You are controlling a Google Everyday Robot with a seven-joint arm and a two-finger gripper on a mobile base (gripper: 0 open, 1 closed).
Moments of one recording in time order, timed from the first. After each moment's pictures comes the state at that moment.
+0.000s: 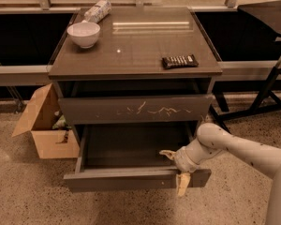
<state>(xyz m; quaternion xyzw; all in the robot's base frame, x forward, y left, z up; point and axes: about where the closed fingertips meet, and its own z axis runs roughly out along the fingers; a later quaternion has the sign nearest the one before) 0.517 -0.123 0.438 -0.74 0.59 0.25 0.21</state>
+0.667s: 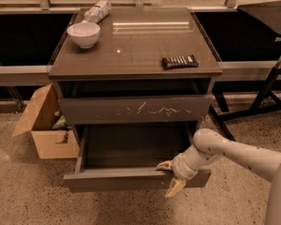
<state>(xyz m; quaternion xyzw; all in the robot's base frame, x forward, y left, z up) 0.489 -0.112 0.425 -0.75 0.58 0.27 0.19</state>
